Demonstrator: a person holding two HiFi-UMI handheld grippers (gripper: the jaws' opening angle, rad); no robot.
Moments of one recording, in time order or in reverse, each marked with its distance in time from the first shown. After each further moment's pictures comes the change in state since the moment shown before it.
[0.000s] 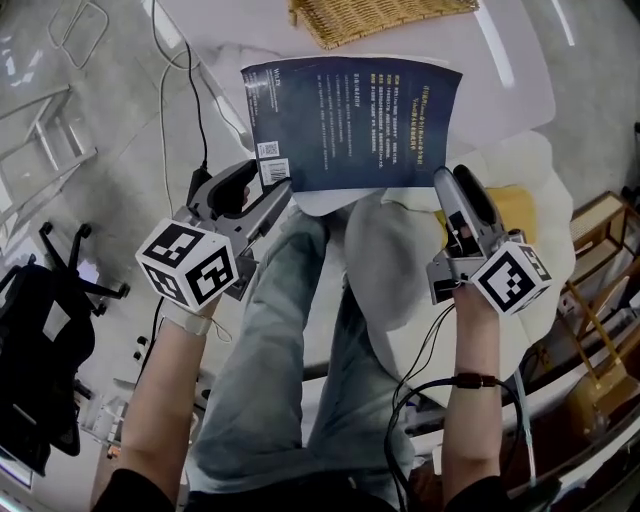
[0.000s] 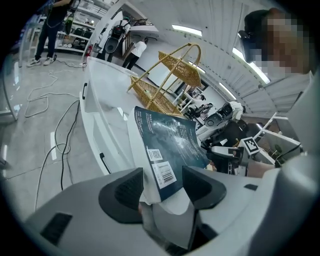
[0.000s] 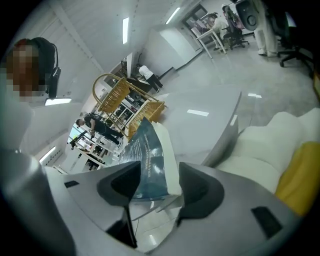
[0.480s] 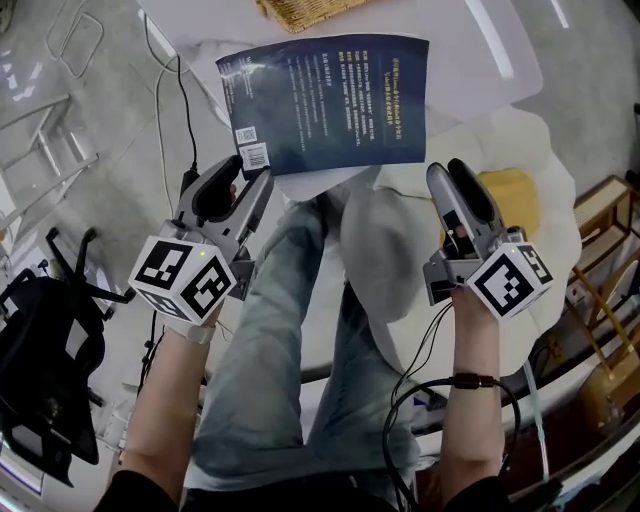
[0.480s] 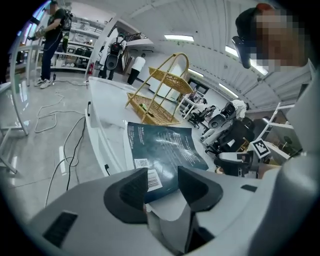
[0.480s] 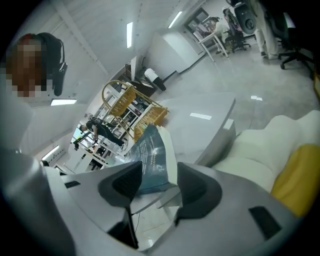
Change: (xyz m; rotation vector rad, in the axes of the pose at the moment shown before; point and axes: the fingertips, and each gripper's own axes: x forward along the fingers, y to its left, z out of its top) left arm -0.014 -0.026 0.011 0.069 -0.113 0.111; right arm -0.037 -0.002 -0.004 -0.015 -0.035 0.002
